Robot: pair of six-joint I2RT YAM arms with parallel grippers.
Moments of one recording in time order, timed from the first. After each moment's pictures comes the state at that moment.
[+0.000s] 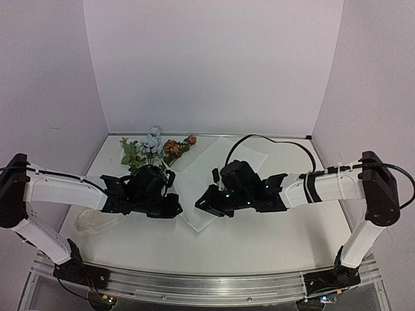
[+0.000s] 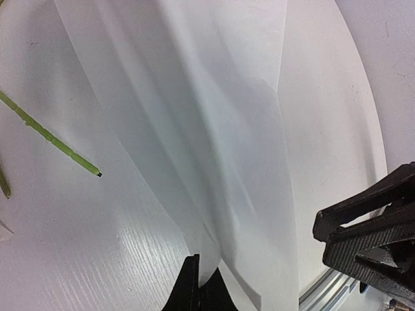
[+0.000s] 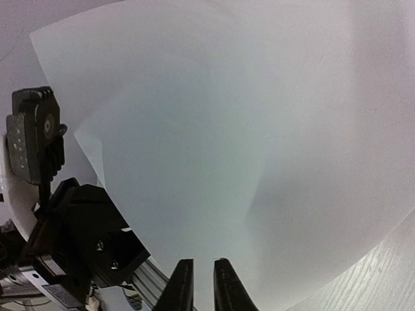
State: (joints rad) left arm -0.99 1.46 0.80 -0.14 -0.02 -0.82; right arm 1.04 1.74 1.08 0.00 -0.11 1.05
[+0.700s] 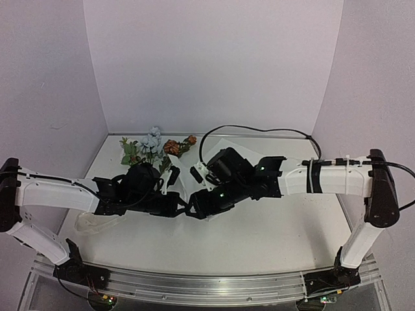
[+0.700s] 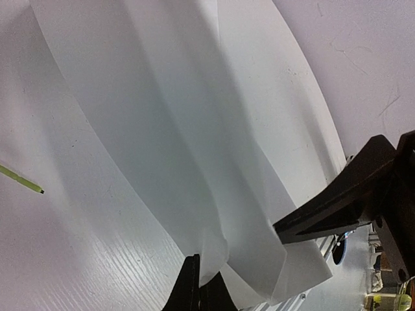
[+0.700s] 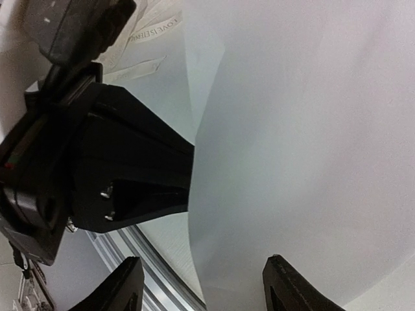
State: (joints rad) left arm -0.99 1.38 0.75 0.00 0.13 -0.73; right arm 1.09 1.75 1.35 -0.44 -0.16 0.56
